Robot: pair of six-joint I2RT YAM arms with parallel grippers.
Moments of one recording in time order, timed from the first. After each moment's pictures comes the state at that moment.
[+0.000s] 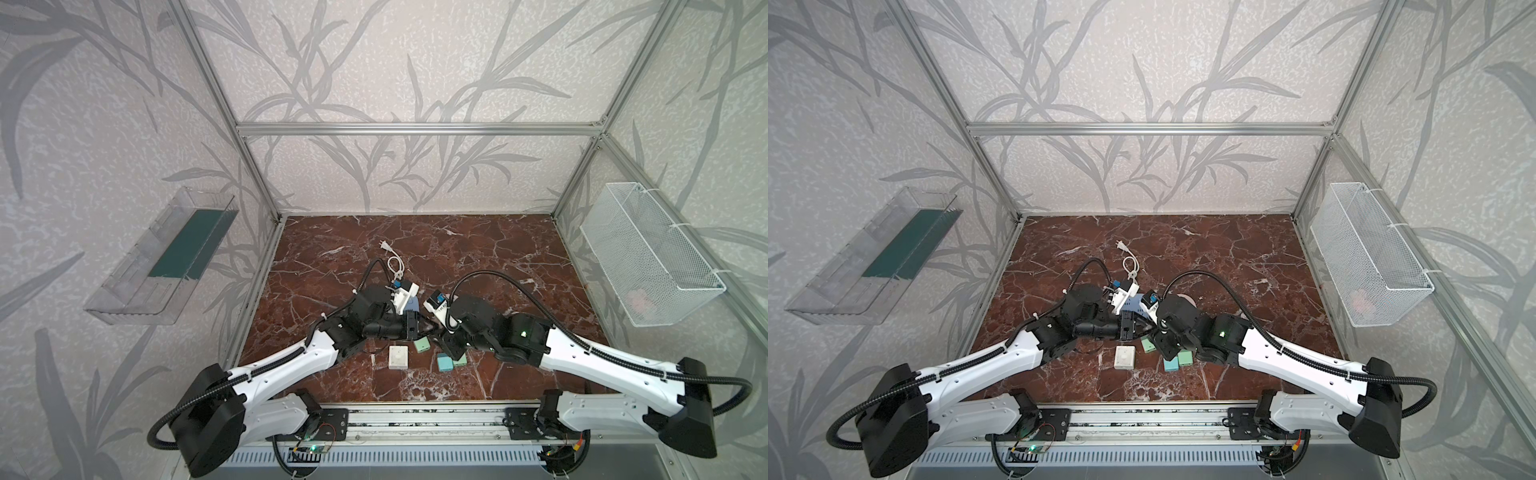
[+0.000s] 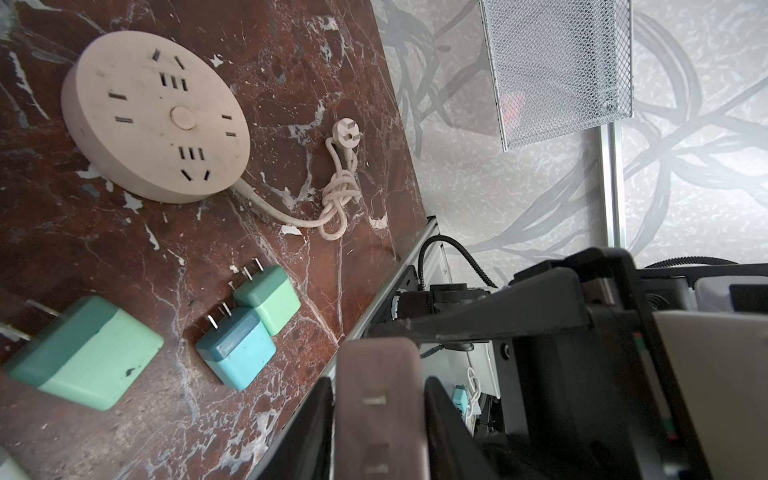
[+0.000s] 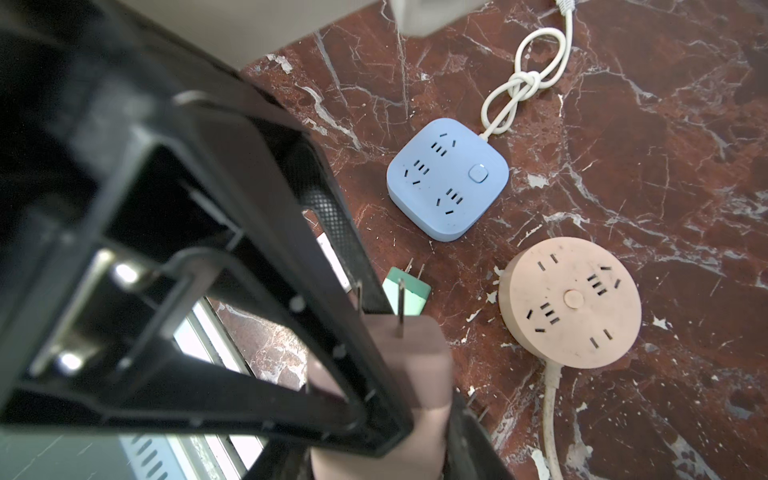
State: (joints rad) left arm -0.77 1.17 0.65 0.06 0.61 -0.93; right arm 1.06 1.17 0.97 -0.62 0.06 0.23
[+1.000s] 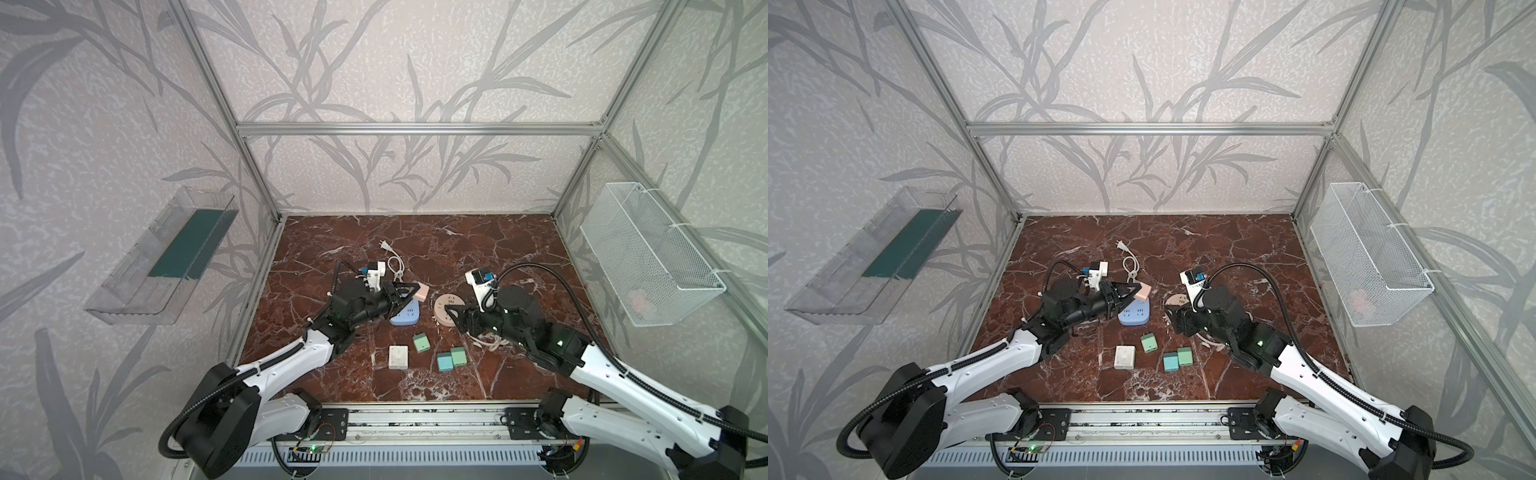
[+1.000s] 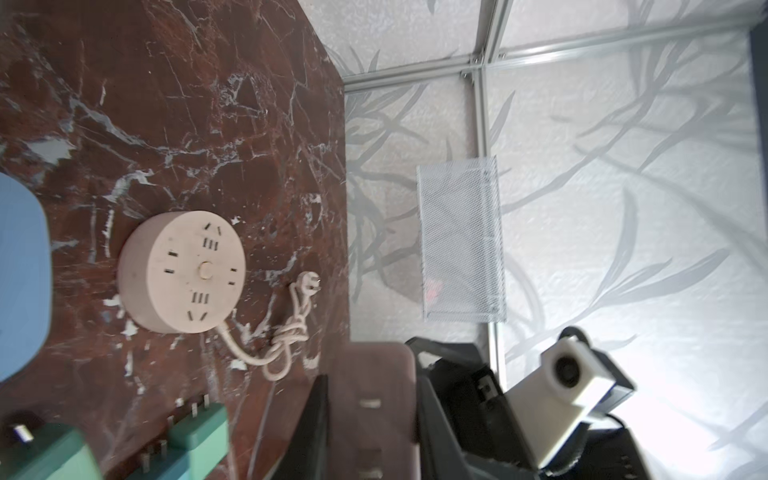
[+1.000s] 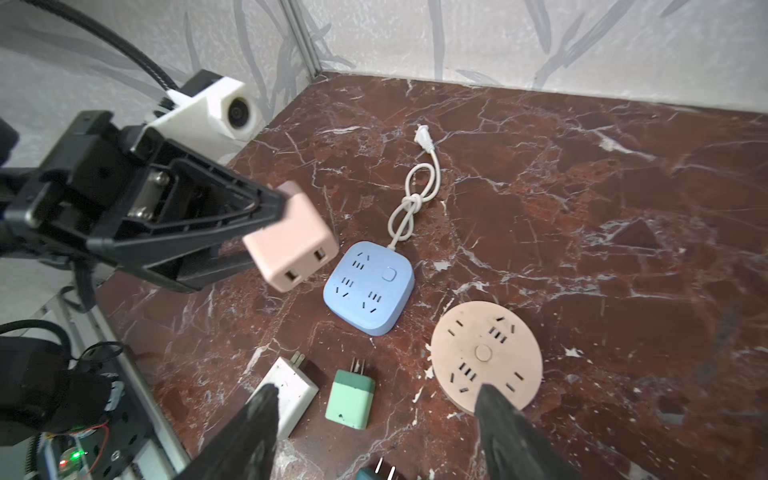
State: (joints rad) left arm -0.58 1.21 0.53 0.57 0.46 -1.46; right arm 0.79 0.90 0.72 -0.27 0.01 0.33
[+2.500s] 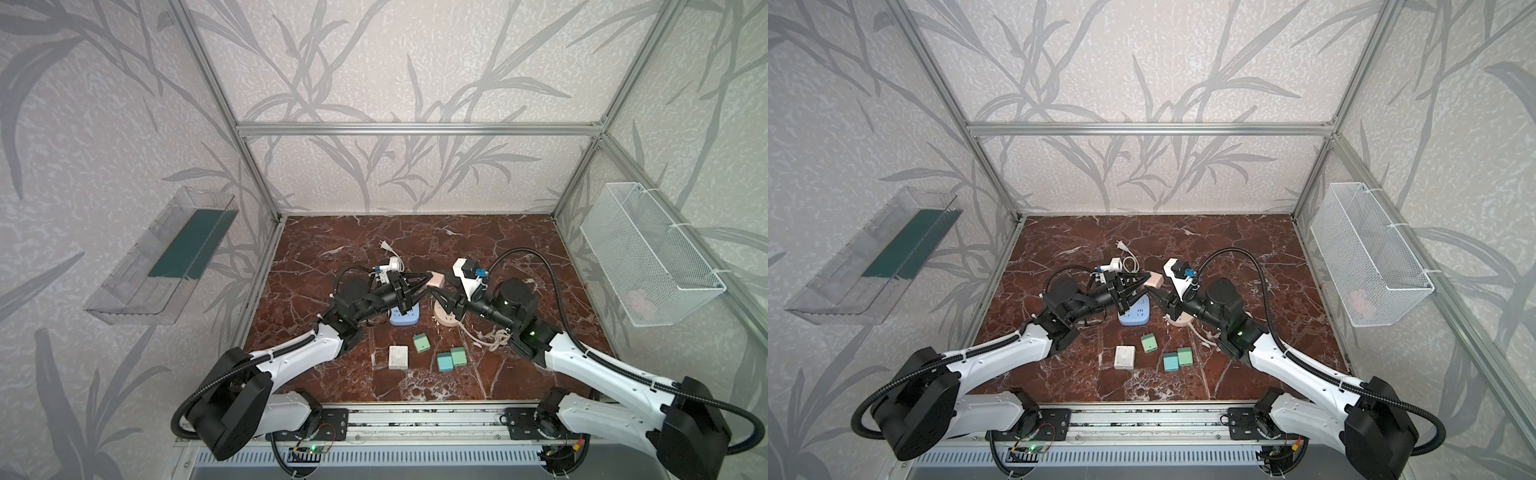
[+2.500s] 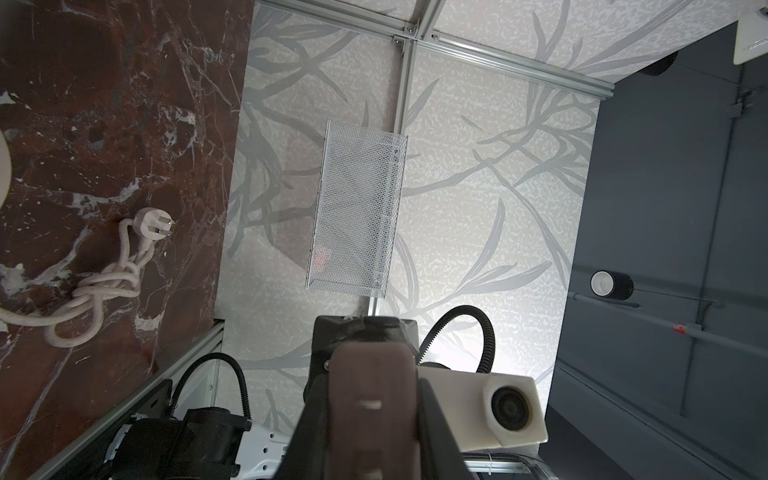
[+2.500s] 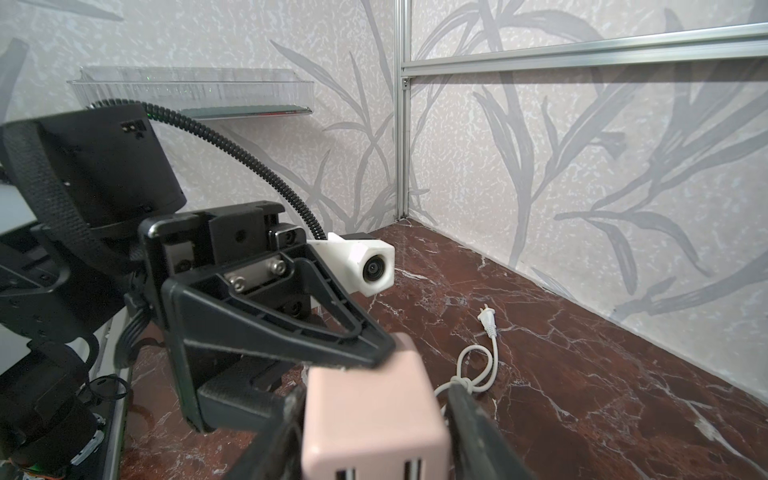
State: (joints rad) left arm -0.64 1.29 0.59 0.83 0.52 -1.84; right arm 0.72 1.08 0.63 0.42 -0.26 0.04
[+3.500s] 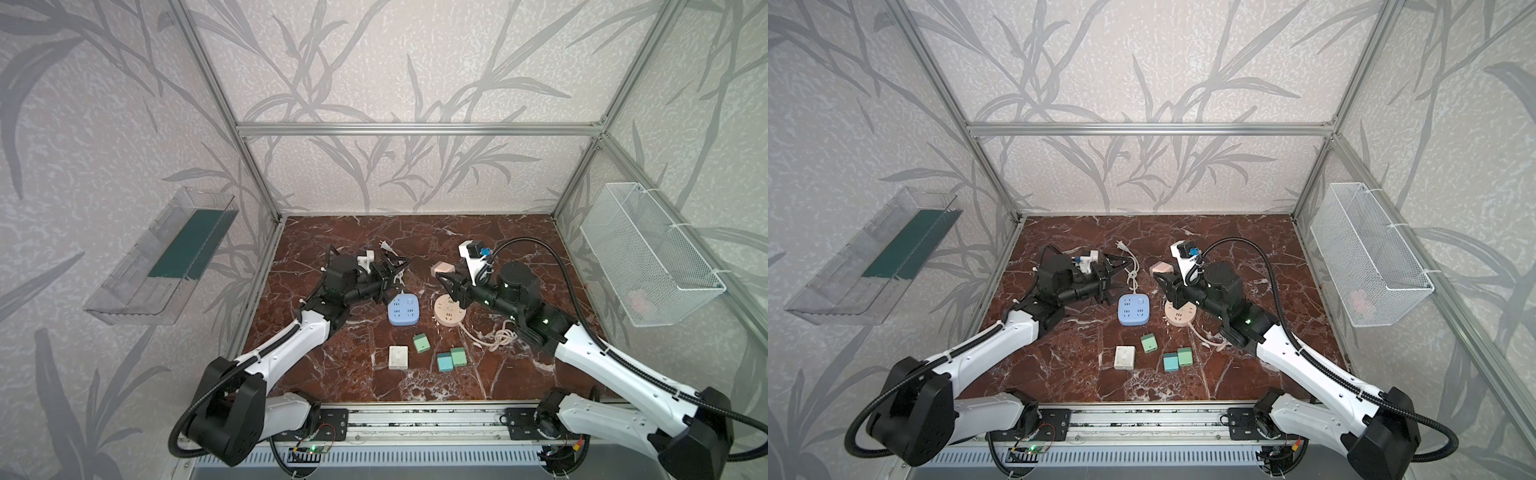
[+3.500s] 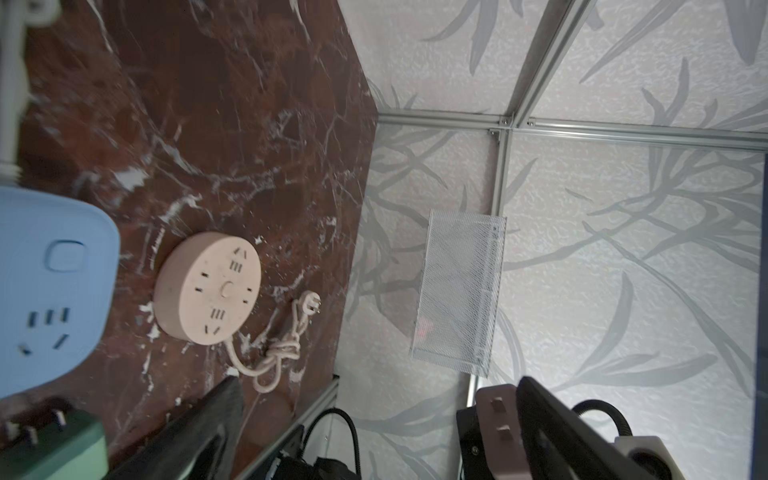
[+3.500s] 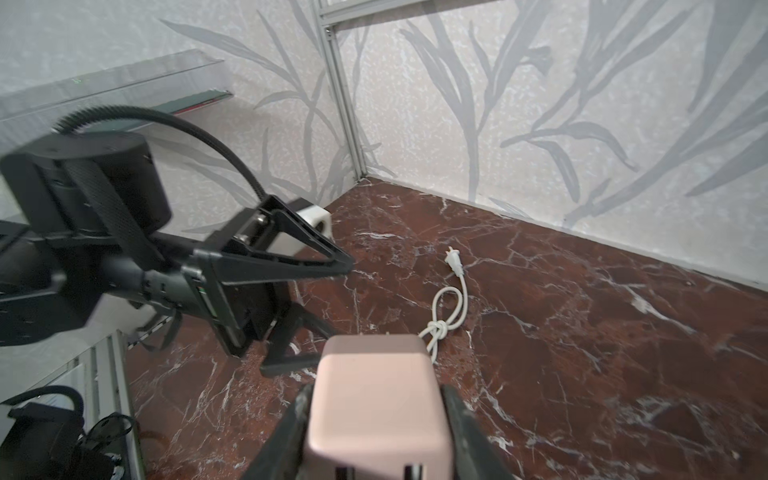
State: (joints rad) left arm -0.41 1.21 0.77 0.11 0.52 -1.33; right arm 0.71 1.06 0.88 -0.06 -0.08 0.22
